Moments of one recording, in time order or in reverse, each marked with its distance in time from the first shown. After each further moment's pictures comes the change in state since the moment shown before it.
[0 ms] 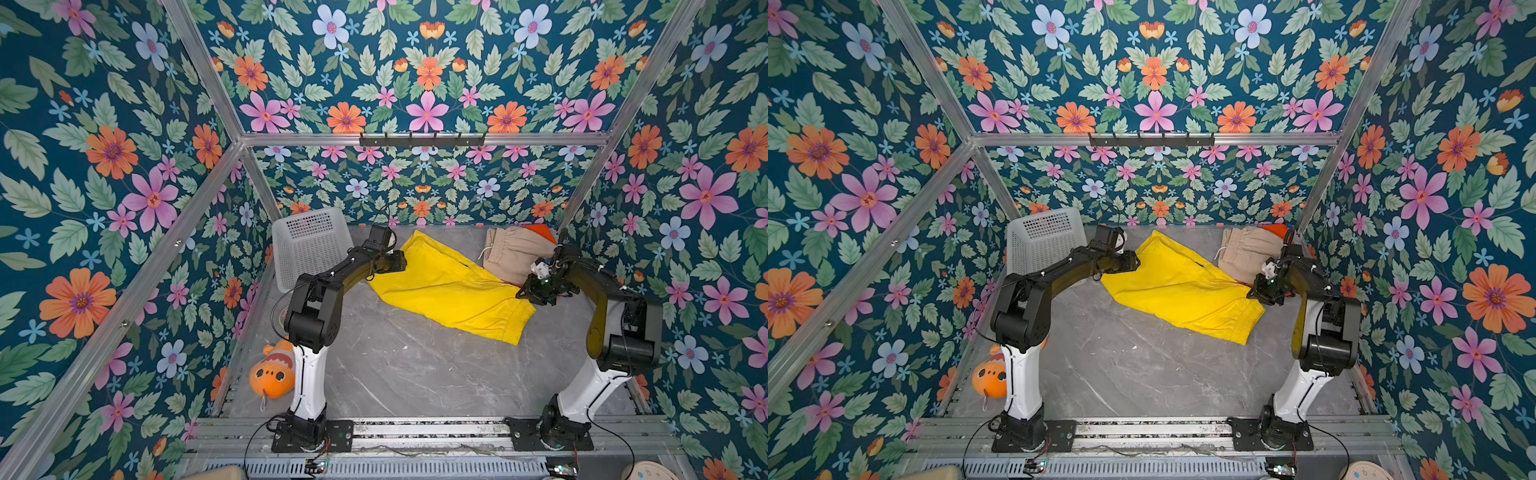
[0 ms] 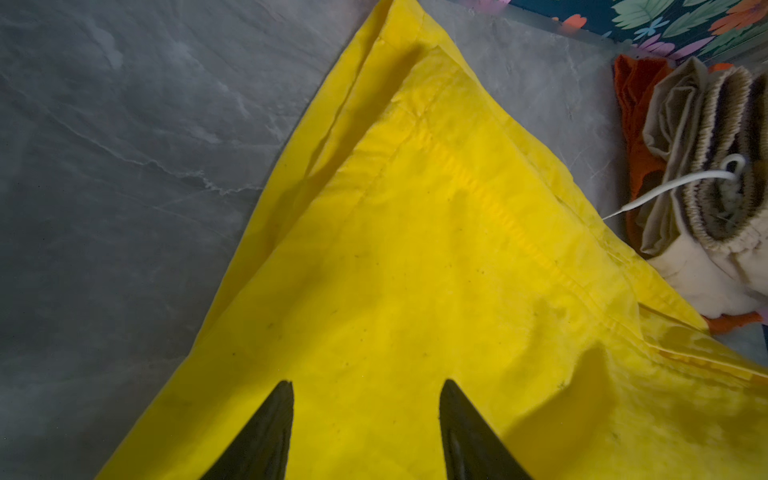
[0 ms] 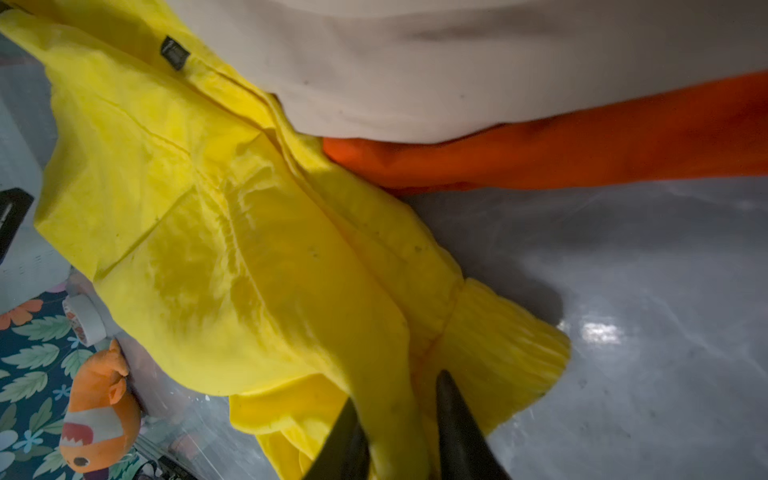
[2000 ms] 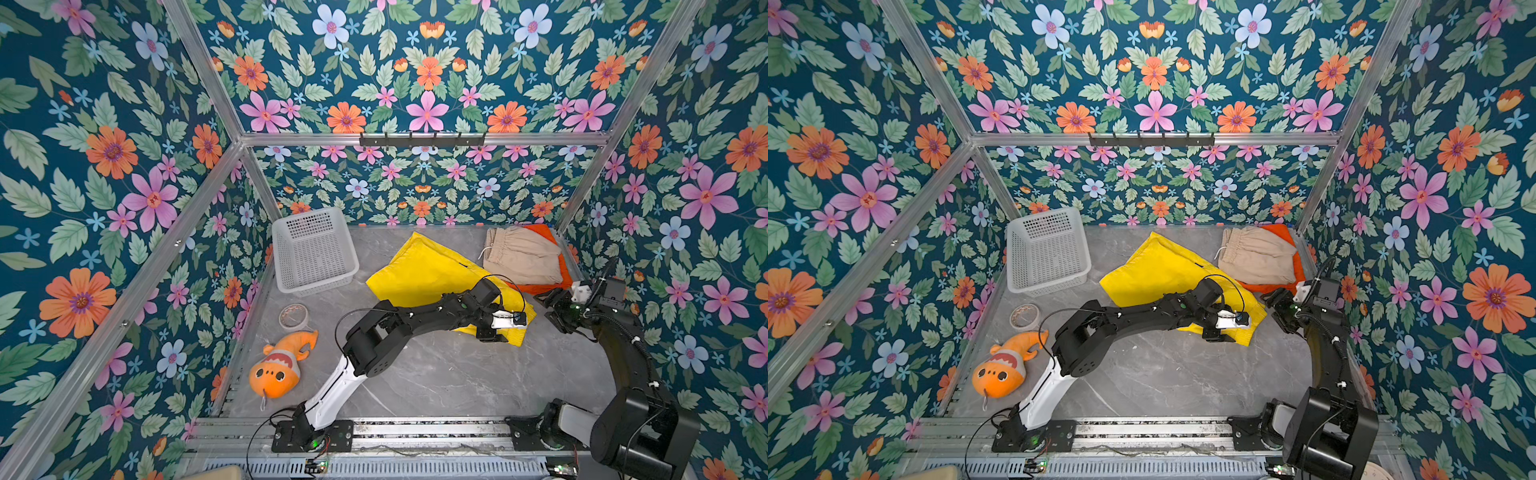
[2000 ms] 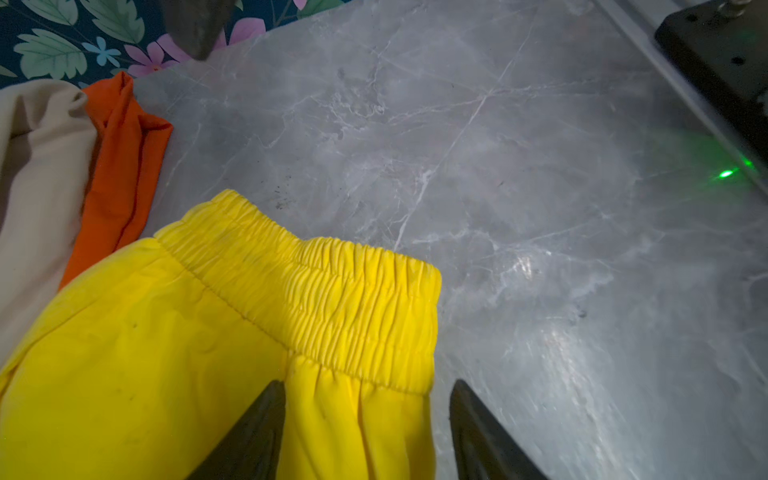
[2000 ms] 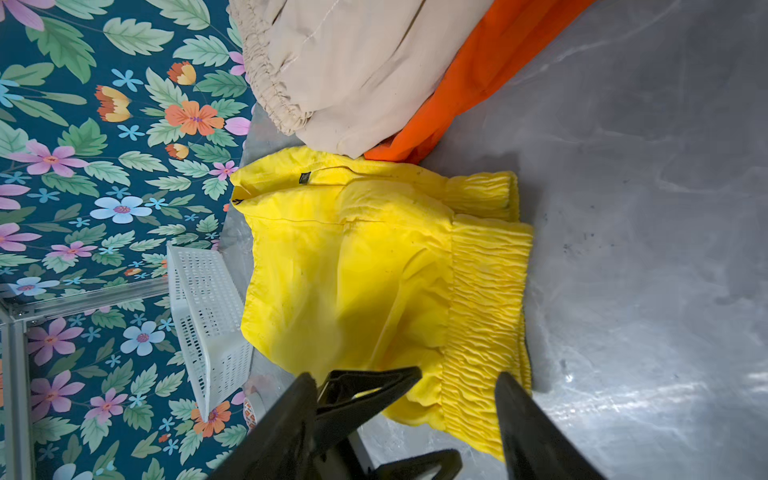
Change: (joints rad) left arm -0.655 0.232 0.174 0.140 0.235 1.050; right arm -0.180 -0.666 -0.500 0.237 -0.135 0.445
